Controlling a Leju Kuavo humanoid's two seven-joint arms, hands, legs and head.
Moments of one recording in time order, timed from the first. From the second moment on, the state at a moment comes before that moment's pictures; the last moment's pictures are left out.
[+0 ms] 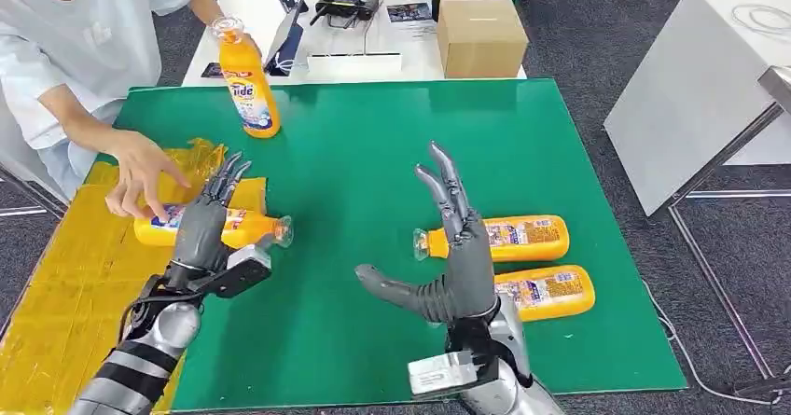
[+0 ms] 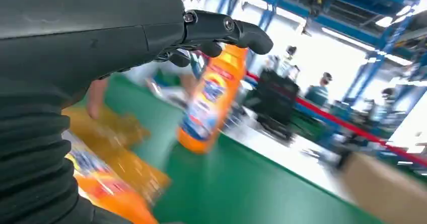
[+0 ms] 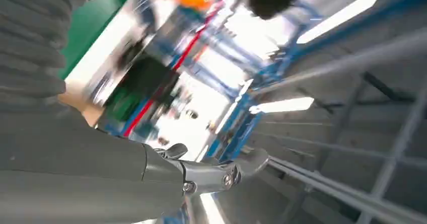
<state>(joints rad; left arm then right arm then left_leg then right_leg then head) -0.28 0.11 -0.30 -1.29 -0.66 0.37 -0.46 -0.15 0.00 0.61 -1.75 0.62 -0.47 -0.37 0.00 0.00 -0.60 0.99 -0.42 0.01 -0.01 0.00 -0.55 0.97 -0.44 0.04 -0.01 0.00</state>
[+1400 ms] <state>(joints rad) 0.02 -0.03 -0.21 -1.68 0.00 -0.10 -0.46 -0.29 -0.48 0.37 -1.32 0.96 -0.03 -0.11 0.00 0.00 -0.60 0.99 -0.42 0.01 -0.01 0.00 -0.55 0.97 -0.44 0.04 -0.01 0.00</state>
